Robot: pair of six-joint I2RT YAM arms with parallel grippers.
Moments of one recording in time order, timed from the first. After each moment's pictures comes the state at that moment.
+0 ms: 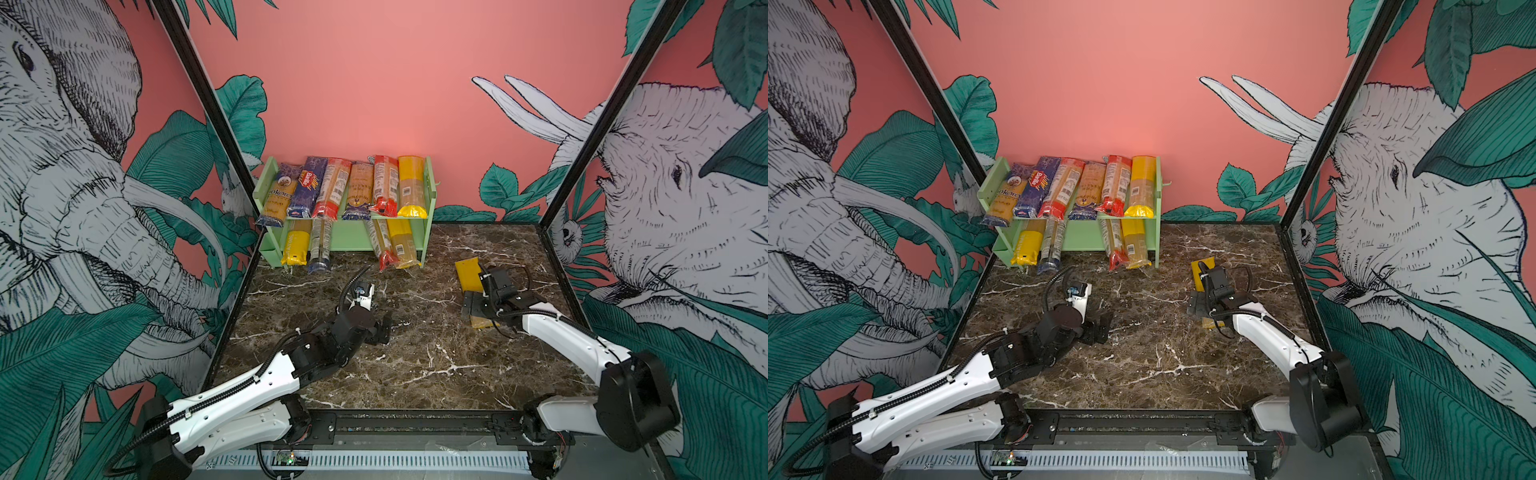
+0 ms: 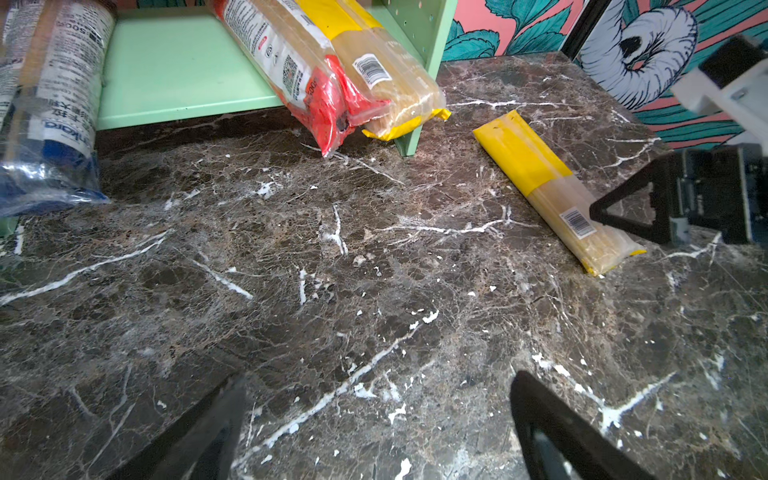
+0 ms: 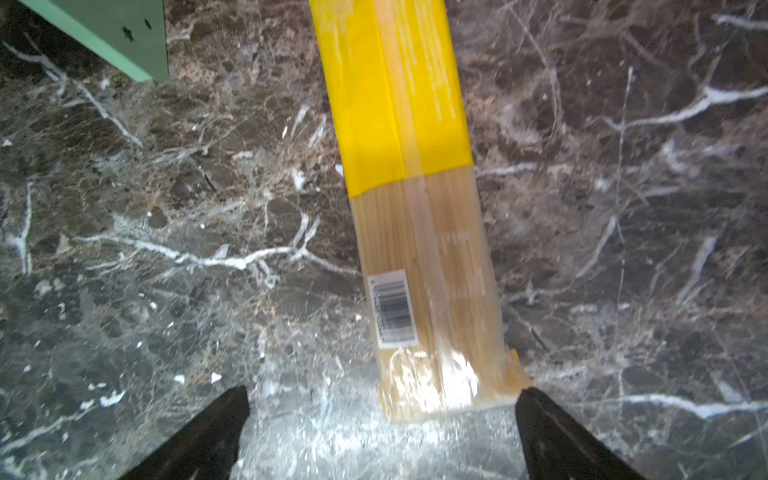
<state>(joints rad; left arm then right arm) -1.00 0.91 0.70 -0.40 -0.48 -0.44 0.40 1.37 0.87 -0.54 0.17 0.49</state>
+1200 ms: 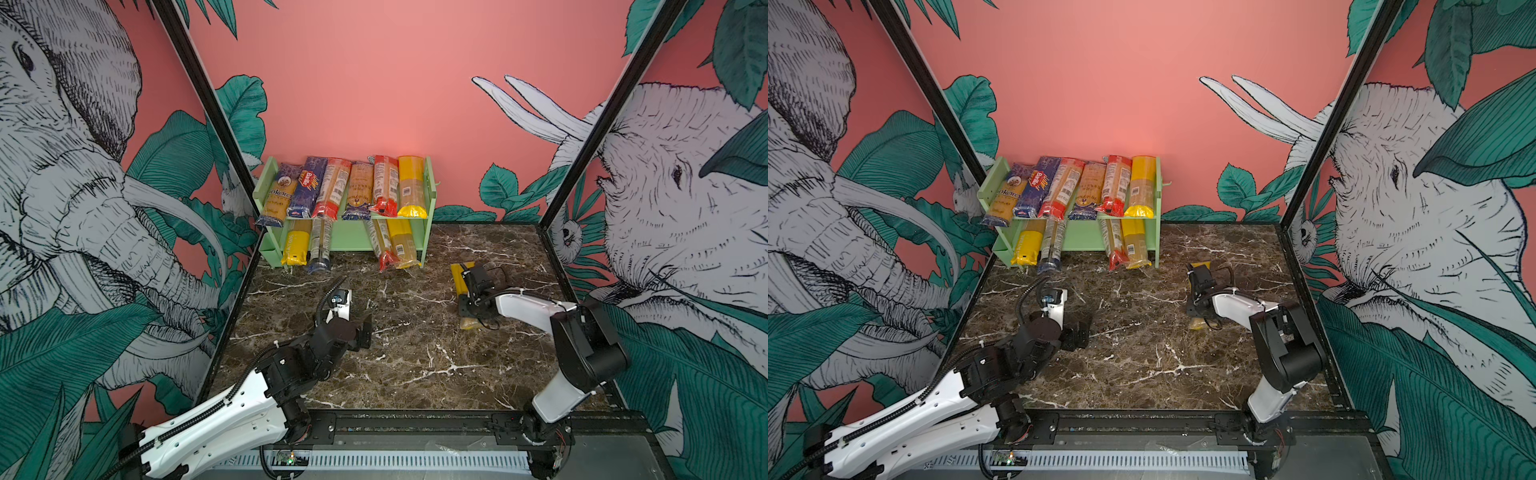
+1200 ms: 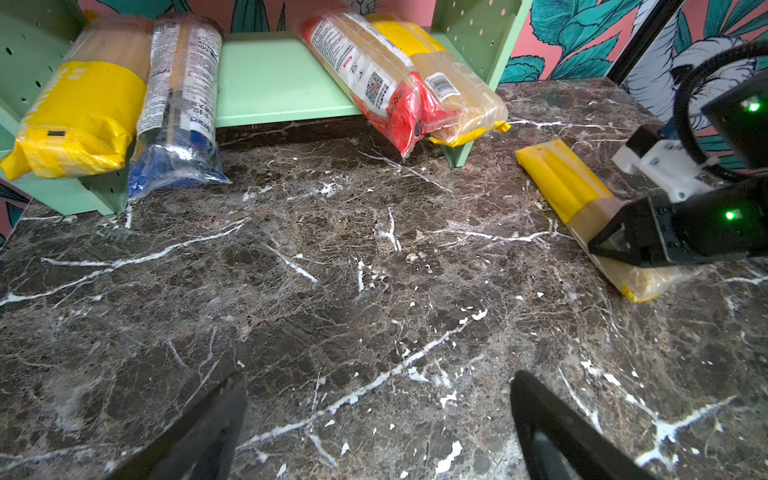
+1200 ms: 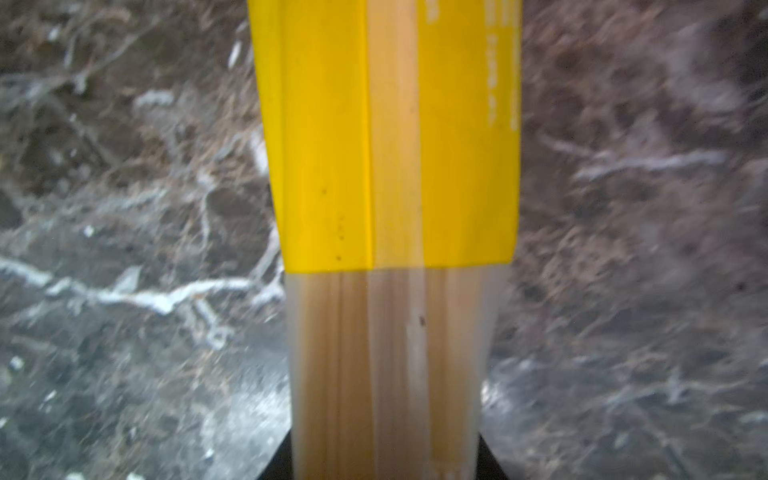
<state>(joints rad) -1.00 0.69 0.65 -0.55 -0.60 -0.47 0.46 1.65 0.91 -0.43 0.09 0.48</state>
